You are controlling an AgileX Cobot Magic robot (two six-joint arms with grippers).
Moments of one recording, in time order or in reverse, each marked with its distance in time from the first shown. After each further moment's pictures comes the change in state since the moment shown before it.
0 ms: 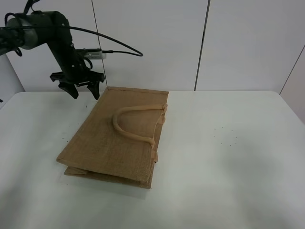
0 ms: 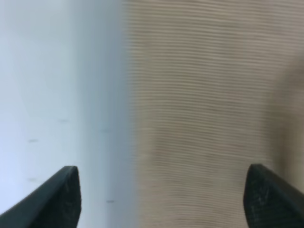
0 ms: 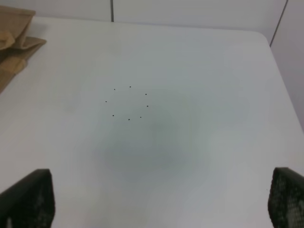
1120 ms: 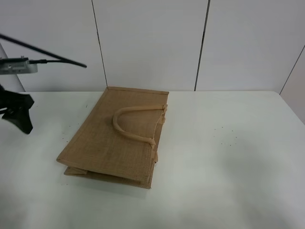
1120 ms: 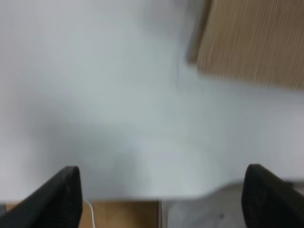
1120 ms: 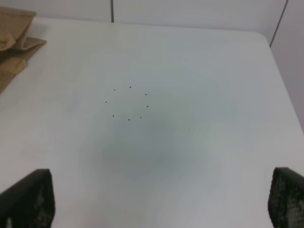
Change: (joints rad) left arm 0.126 -0.900 0.994 0.022 0.003 0.000; right arm 0.000 -0.001 0.000 0.000 0.000 0.000
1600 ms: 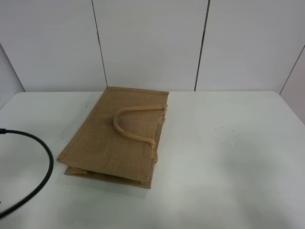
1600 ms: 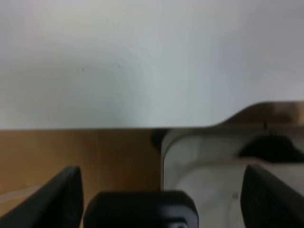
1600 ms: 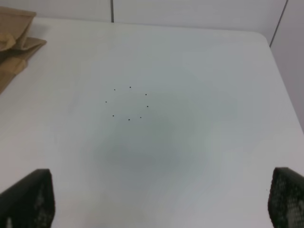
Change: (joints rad) left arm 0.000 -0.627 0.540 0.001 -0.077 0.003; right arm 0.000 0.000 0.000 0.000 0.000 0.000
